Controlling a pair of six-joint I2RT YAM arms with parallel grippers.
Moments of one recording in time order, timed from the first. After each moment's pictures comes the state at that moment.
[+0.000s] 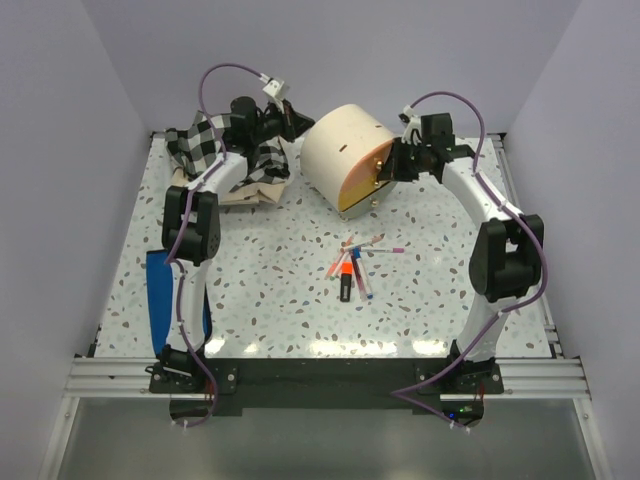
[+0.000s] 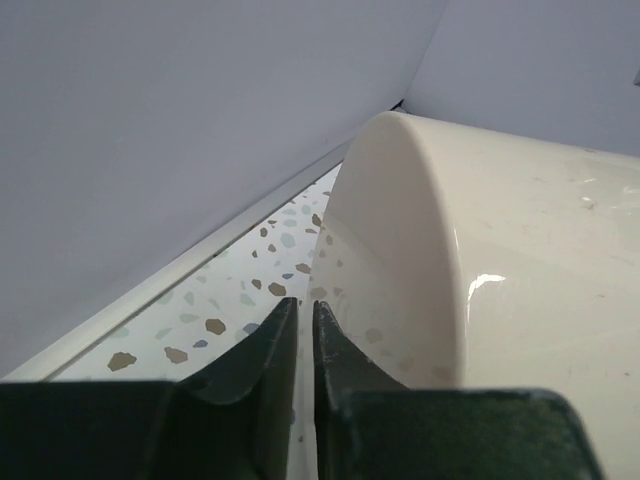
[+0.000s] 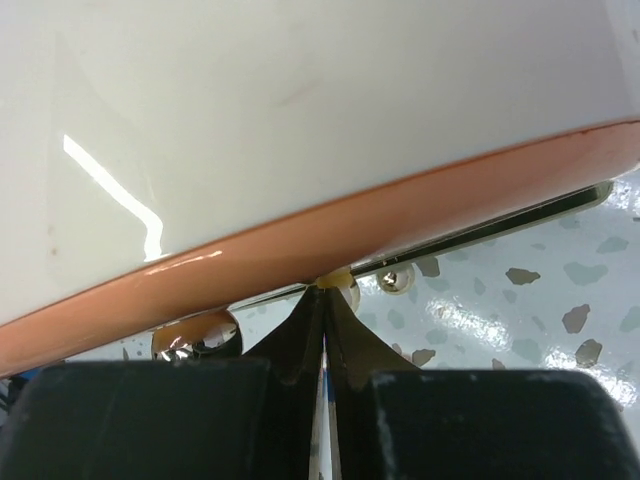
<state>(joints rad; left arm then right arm) -0.22 2.35 1.95 0.40 0.73 -0.25 0.17 1.88 1.63 -0.51 -0.43 0.26</state>
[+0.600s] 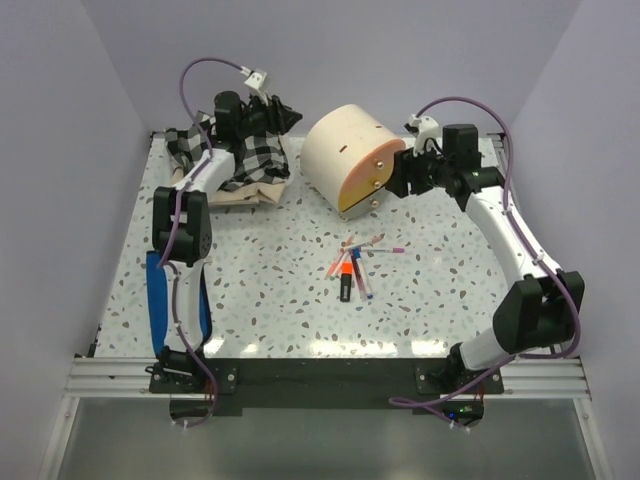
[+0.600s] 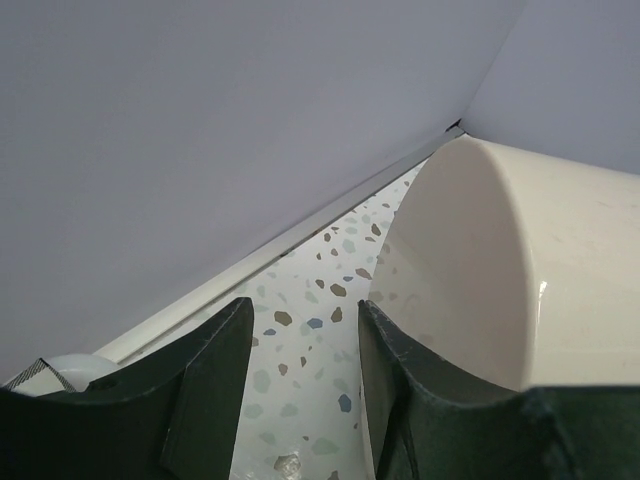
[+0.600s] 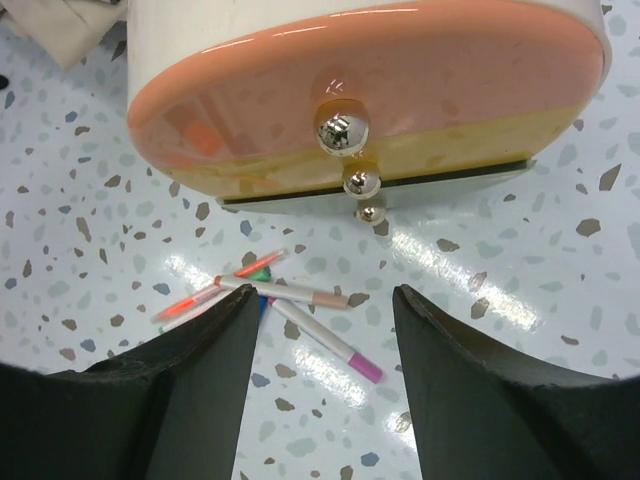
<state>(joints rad) -0.16 2.30 1.94 0.37 0.66 -0.22 0.17 1.51 1.39 -0.52 -0.41 -0.08</state>
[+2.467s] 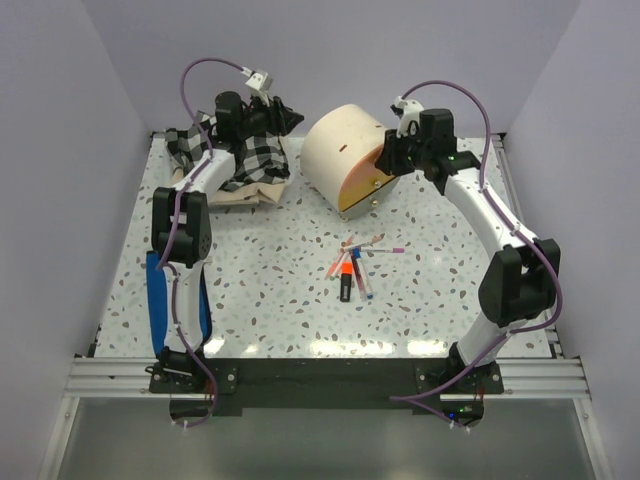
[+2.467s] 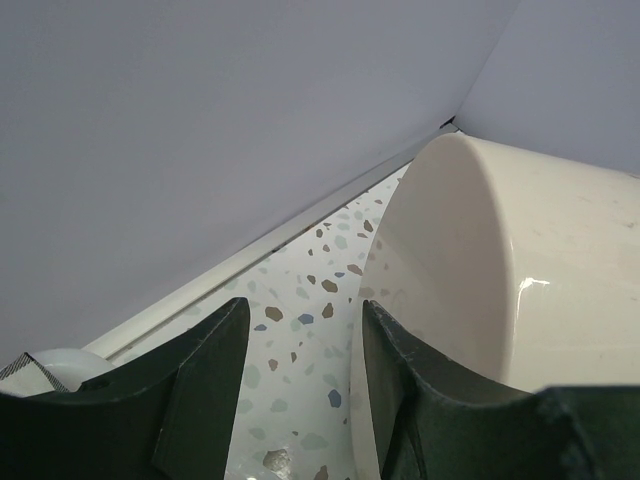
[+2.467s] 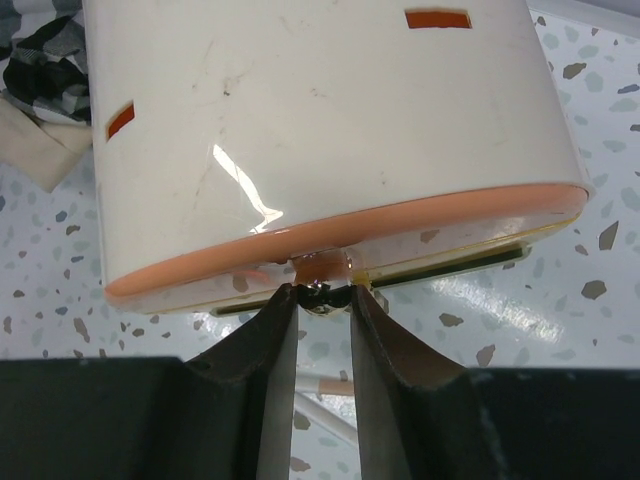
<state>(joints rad) -0.16 2.28 1.92 0.36 0.66 -0.23 0.25 1.70 1.54 -0.40 -0.28 0.06</state>
